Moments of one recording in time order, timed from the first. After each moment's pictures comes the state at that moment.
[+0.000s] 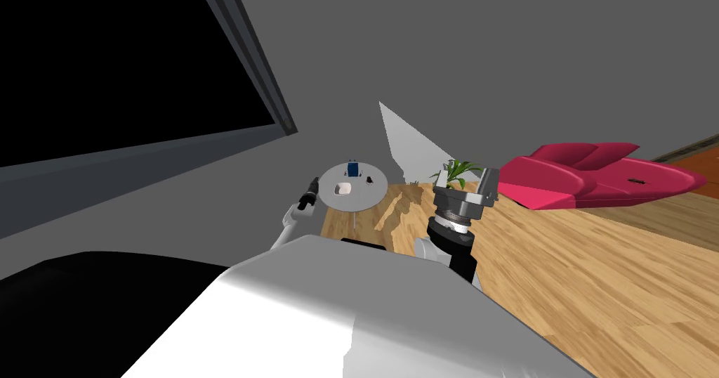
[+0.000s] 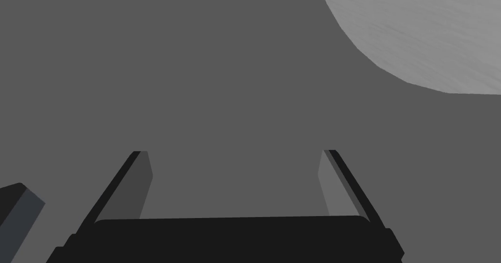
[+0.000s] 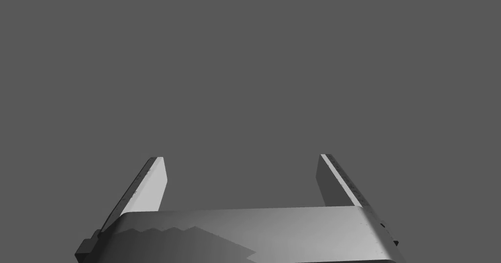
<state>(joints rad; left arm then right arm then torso) 0.01 0.26 0.25 -1.37 -0.12 -0.04 0.10 0.50 0.03 0.07 -2.33 0.03 -0.62 -0.15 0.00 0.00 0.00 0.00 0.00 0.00</state>
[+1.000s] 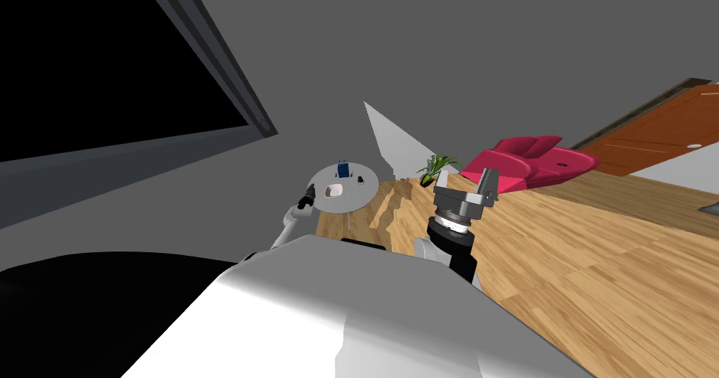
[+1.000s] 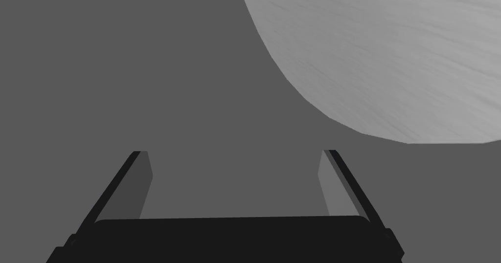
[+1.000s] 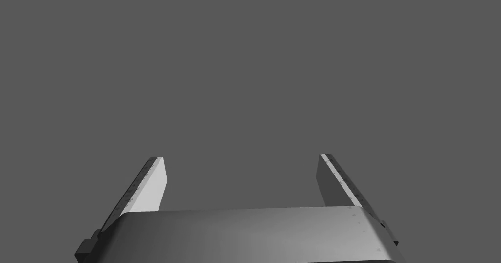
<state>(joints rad) -0.09 0.27 0.36 -1.10 -0.12 0.01 0.14 0.50 0.03 0.07 -2.33 0.03 -0.62 -0.15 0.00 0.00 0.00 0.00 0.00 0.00</state>
